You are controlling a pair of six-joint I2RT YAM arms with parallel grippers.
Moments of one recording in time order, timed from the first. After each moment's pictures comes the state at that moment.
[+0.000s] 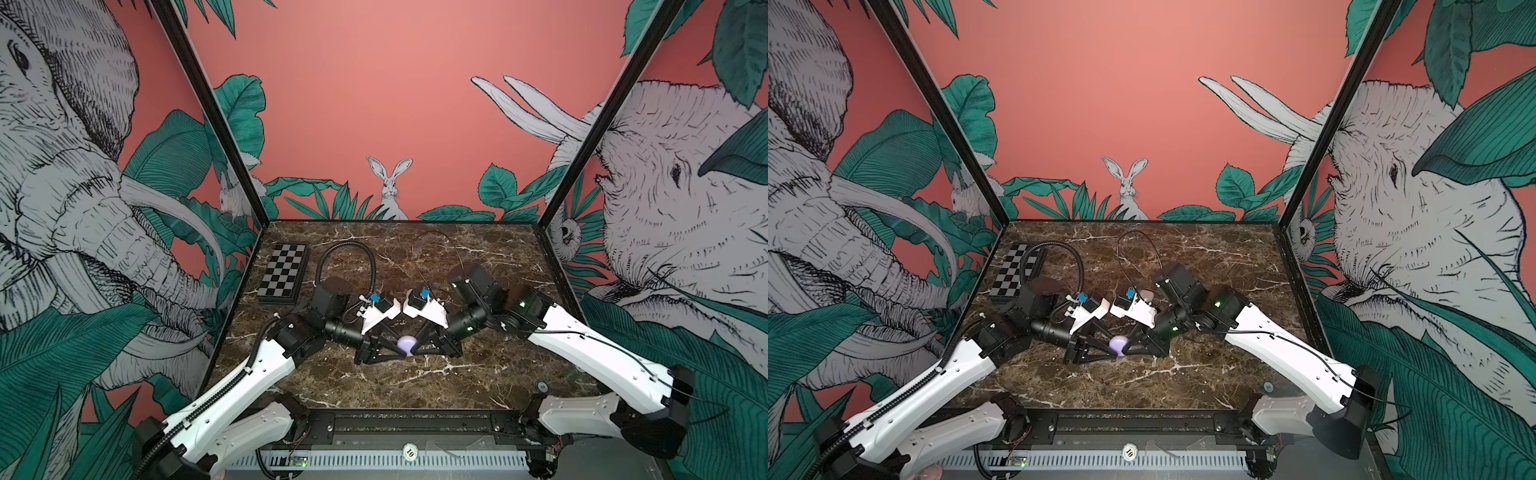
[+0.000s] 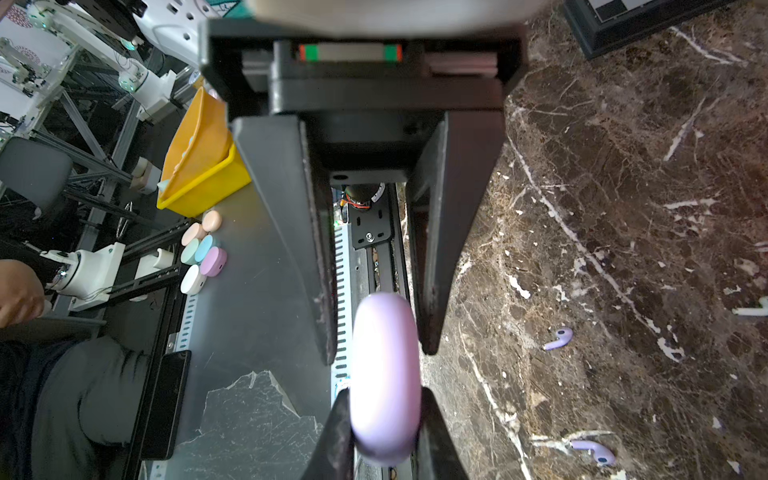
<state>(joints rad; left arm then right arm) -0.71 0.95 0.85 -0.51 1.03 0.08 0.90 1.26 1.31 -0.92 -0.71 -0.17</state>
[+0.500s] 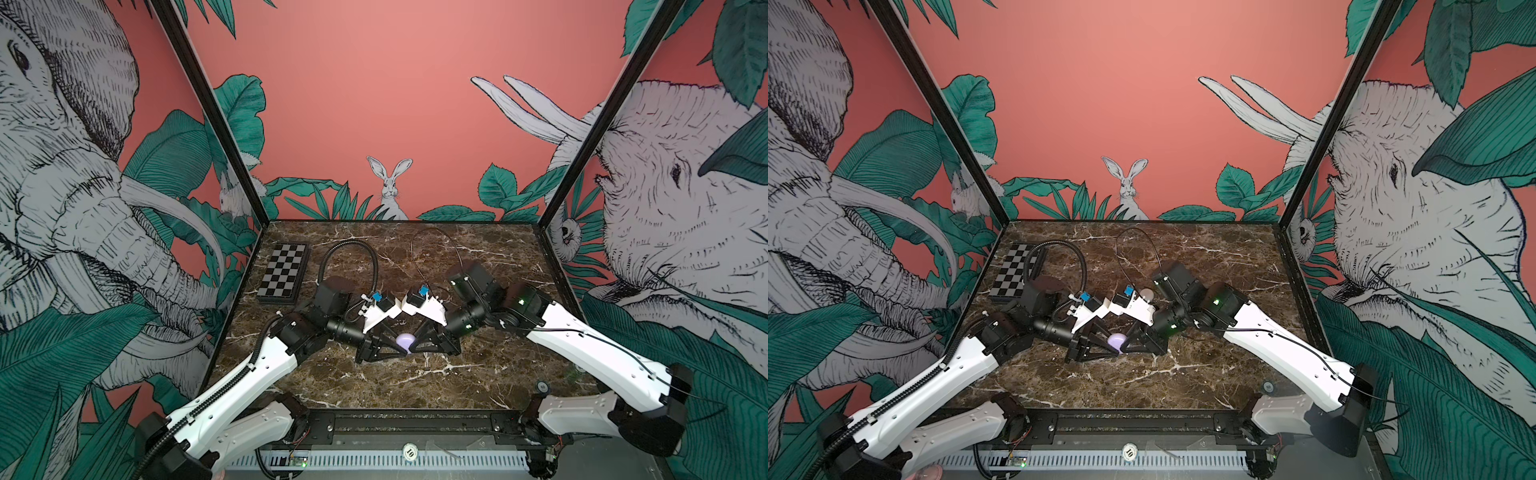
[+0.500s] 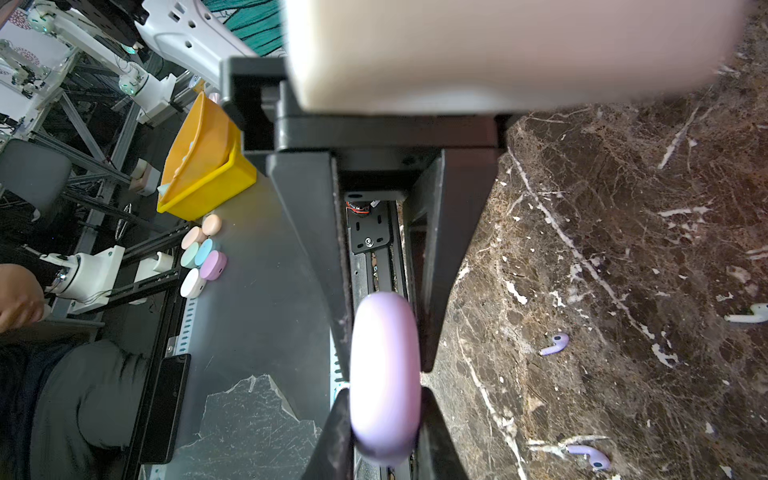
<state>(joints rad) -0.71 0.97 0.85 -0.52 1.04 0.08 0.90 1.27 1.32 -0.92 -0.71 -0.16</state>
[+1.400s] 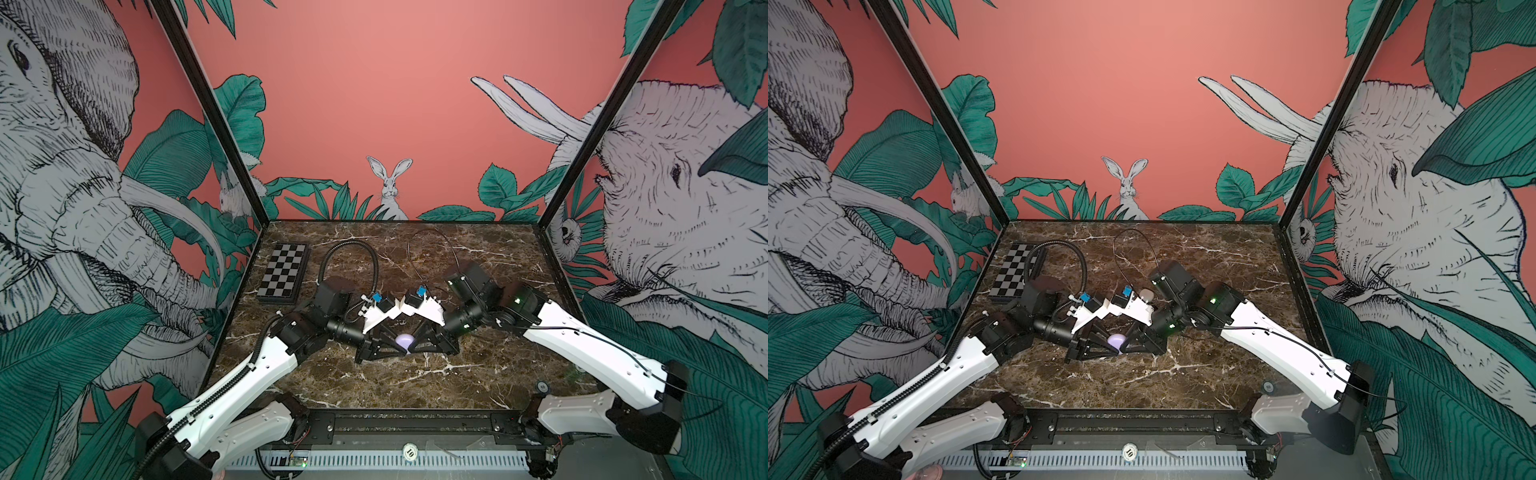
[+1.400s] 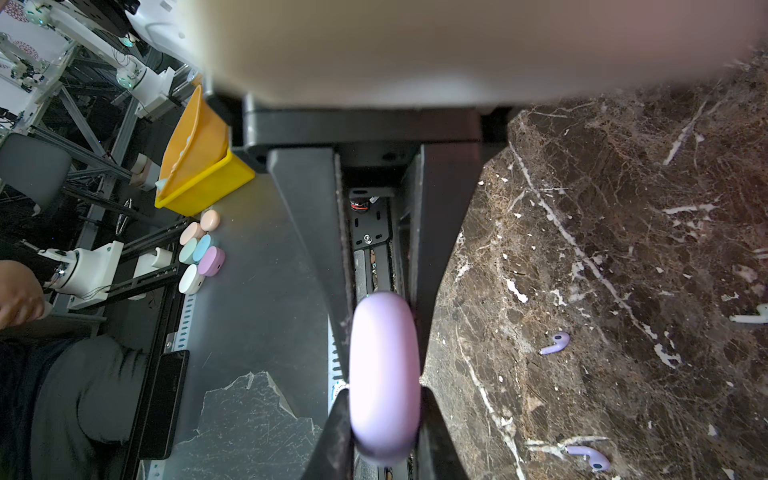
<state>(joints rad) -0.71 0.97 0.85 -0.52 1.03 0.09 0.91 1.29 1.32 -0.92 -0.71 -0.16</state>
